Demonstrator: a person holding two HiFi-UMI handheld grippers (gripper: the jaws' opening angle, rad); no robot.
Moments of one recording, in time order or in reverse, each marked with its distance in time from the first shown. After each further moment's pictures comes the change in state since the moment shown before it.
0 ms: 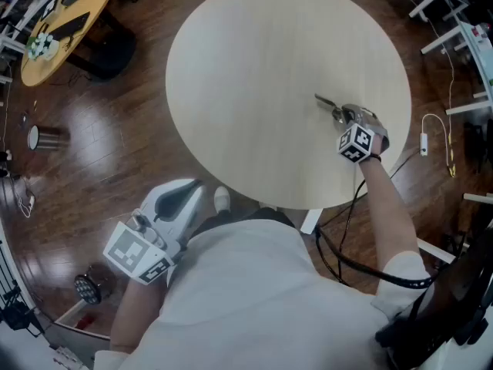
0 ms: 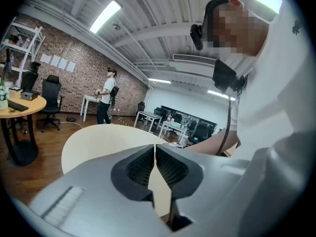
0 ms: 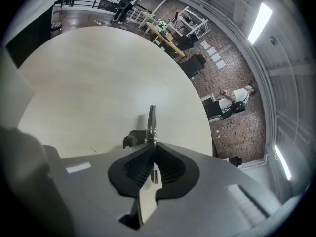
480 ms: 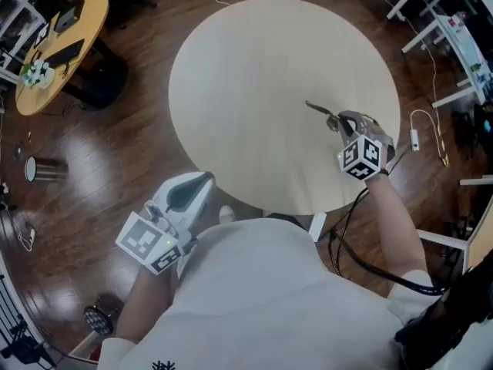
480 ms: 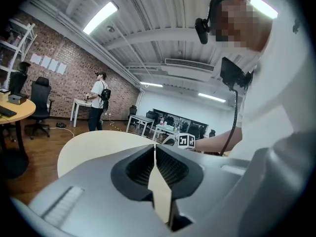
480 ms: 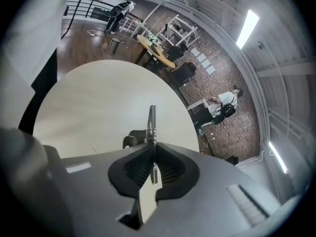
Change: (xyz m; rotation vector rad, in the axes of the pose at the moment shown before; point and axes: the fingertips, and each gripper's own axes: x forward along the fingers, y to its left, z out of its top) left arm 0.008 0.037 0.013 0.039 -0.039 -0.108; right arm -0.112 -0.031 0.074 0.070 -0.060 -0.042
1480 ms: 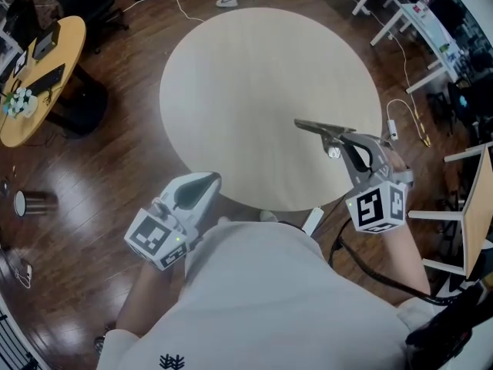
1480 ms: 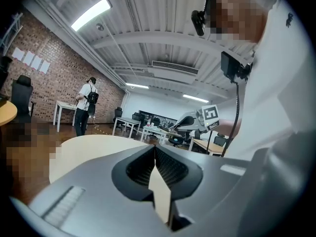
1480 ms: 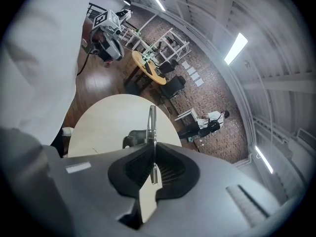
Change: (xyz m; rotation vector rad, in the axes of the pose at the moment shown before) left arm 0.007 0.008 0.001 0.067 -0.022 -0.182; right arm -0.190 -0.008 0.106 0.031 -0.081 -0.112
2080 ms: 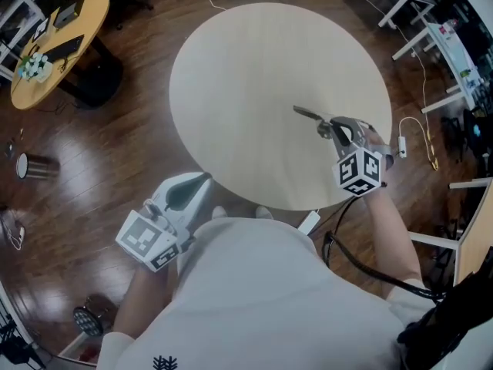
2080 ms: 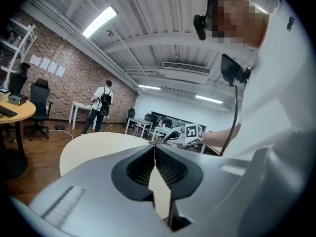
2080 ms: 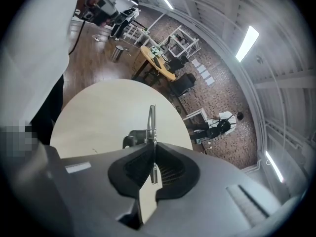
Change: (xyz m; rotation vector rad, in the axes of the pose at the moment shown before) left arm -0.014 -0.023 -0.007 -0.047 -0.016 0.162; right arm 0.112 0.015 -0.066 -0.067 -0.002 0.085
